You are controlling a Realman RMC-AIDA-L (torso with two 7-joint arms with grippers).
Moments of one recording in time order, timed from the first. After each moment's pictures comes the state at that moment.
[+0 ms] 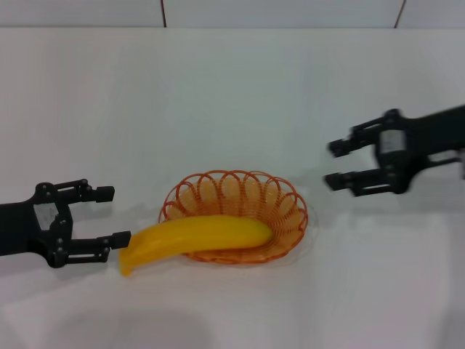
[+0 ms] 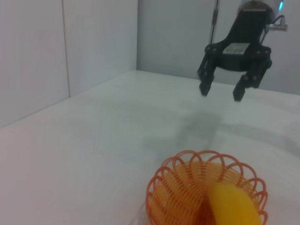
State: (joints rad) left arm -0.31 -1.98 0.93 0.78 1.86 1.62 -1.19; right arm 0.44 2.04 -0.96 -1.19 -2.09 -1.70 1.65
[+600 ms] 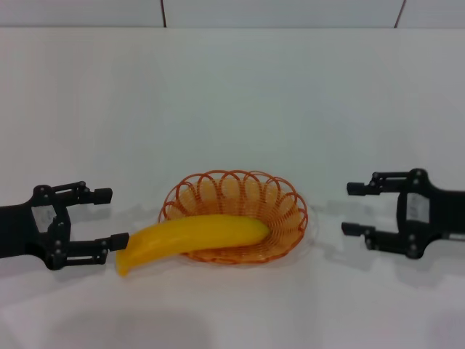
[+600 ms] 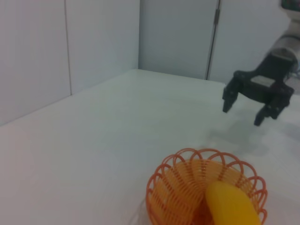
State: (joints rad) left arm -0.31 -1.98 0.93 0.78 1.86 1.62 -1.20; right arm 0.34 2.04 -0.72 -0.67 -1.99 -1.68 0.87
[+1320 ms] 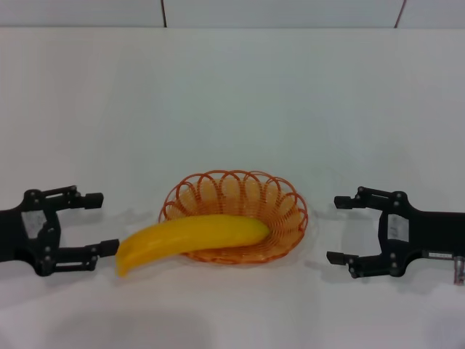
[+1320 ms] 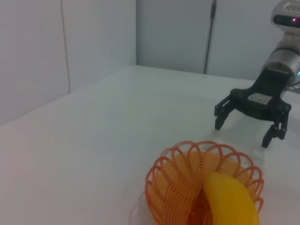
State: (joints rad) left arm -0.29 -1.96 0.93 0.78 1.86 1.63 -1.17; right arm 0.37 2.04 -0.71 -0.52 -2.04 -1.59 0.82
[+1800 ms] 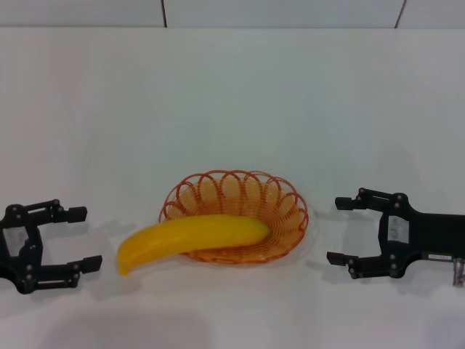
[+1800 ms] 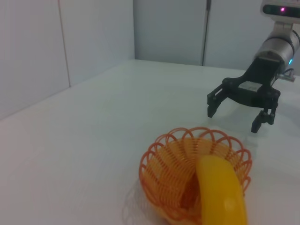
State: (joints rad) left arm -0.25 -1.94 0.92 0.78 1.85 1.65 -1.10; right arm 0.36 2.04 -0.71 -0.51 -2.04 -1.58 0.81
